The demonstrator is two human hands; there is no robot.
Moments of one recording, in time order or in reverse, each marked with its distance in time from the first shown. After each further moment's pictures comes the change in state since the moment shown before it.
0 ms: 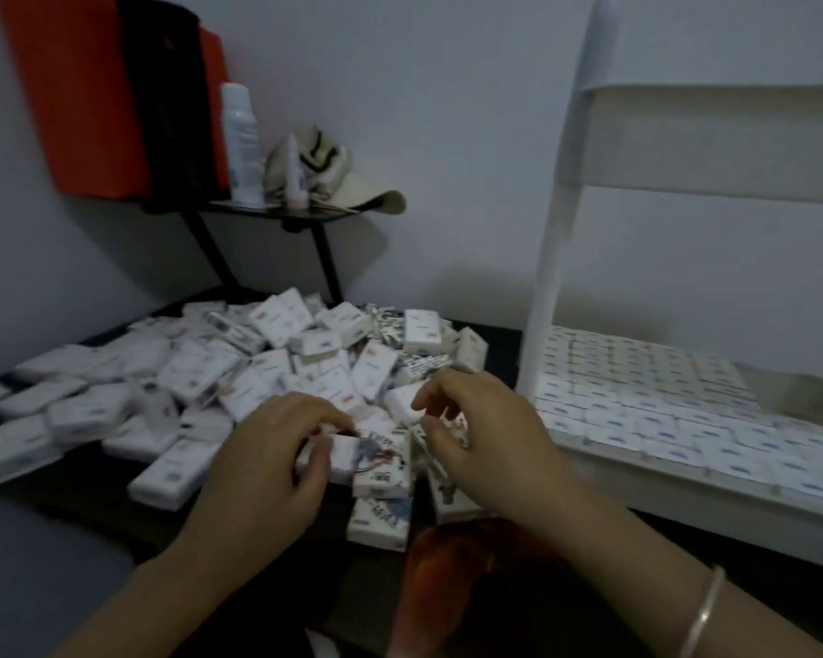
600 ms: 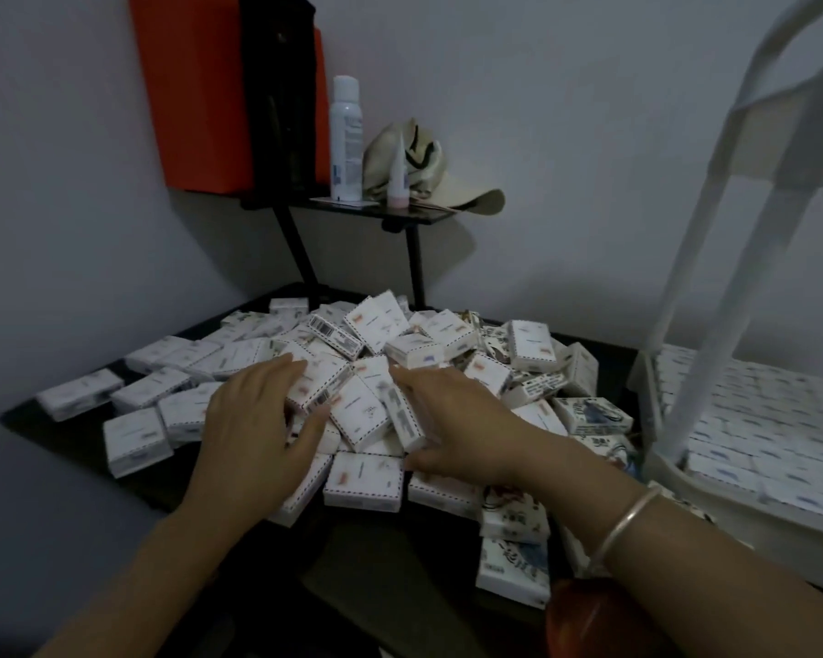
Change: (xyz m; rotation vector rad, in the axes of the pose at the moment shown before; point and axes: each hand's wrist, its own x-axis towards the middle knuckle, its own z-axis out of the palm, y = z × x) left_hand 0.002 -0.124 -0.037 0.341 0.047 -0.320; right_hand 0.098 -0.032 0.092 -0.113 -0.474 -0.175
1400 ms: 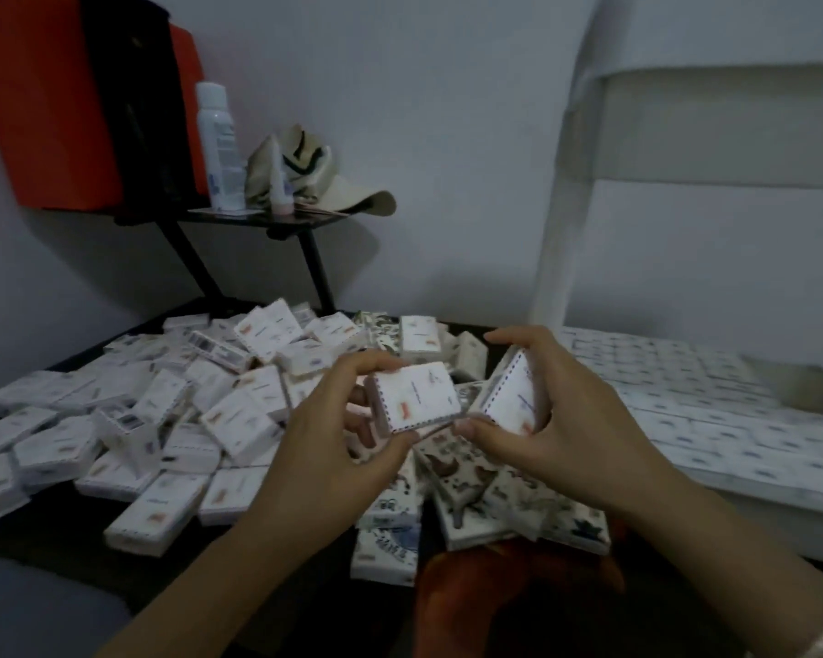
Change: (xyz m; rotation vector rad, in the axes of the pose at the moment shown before) left_hand -0.014 0.168 -0.002 -0.810 -0.192 0.199; right_hand -0.158 0.043 -0.064 0.173 0.506 0.393
